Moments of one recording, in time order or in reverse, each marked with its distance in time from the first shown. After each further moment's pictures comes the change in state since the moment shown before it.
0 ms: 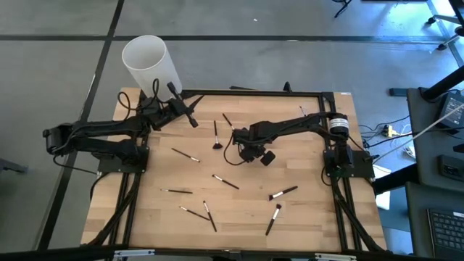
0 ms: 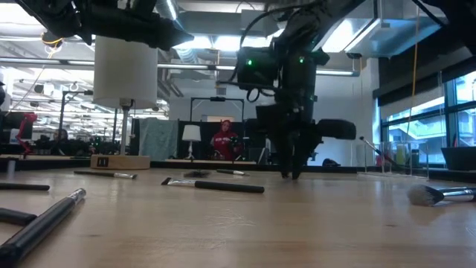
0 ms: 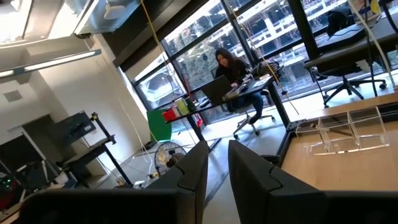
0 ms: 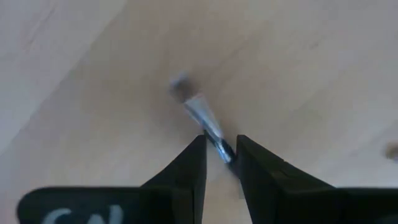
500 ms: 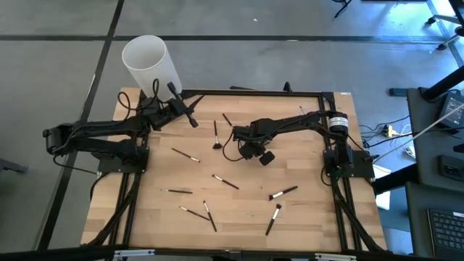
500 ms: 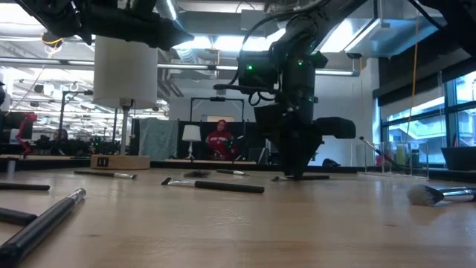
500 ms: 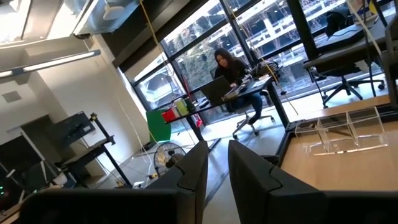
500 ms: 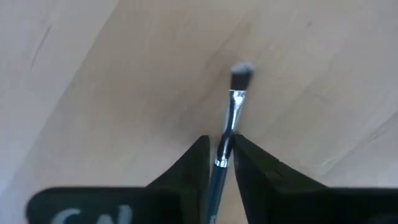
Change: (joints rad) left arm 0.000 0.000 0.000 0.001 0.004 0.001; right arm -0.029 0.019 0.001 -0.006 -0.071 0.130
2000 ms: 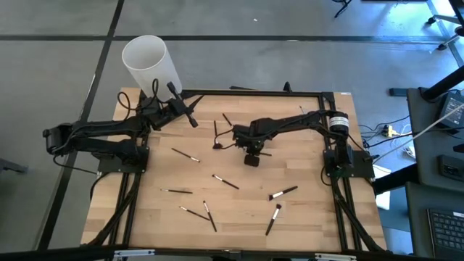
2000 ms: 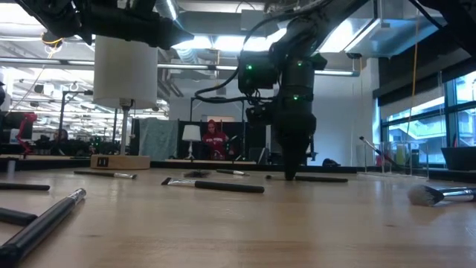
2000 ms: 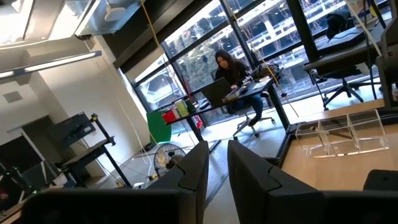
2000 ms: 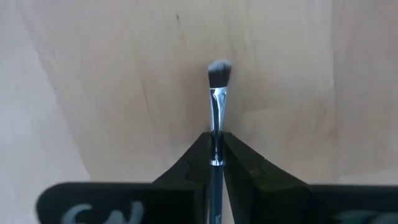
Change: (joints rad) left arm -0.001 0.000 0.000 0.007 0.000 -0.004; right arm -0.011 -0.017 -0.008 0.047 -0.008 0.886
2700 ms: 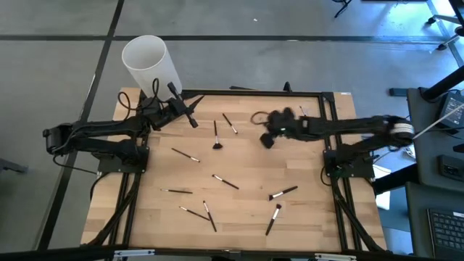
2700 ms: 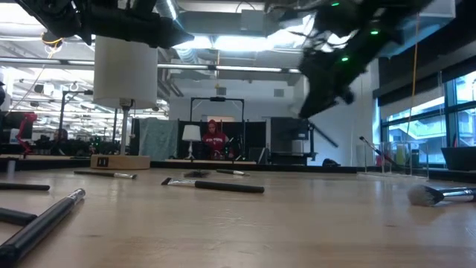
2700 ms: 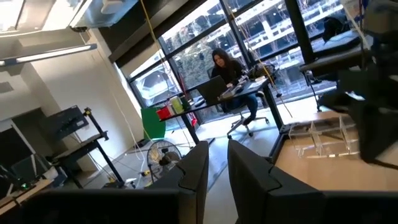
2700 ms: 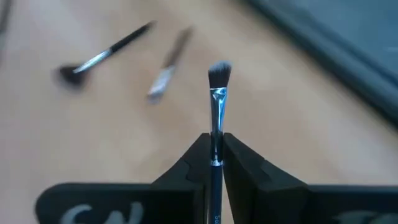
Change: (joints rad) left arm -0.002 0.000 0.000 -0.007 0.005 -0.052; right arm -0.055 -0.724 -0.605 0.534 0.409 0.244
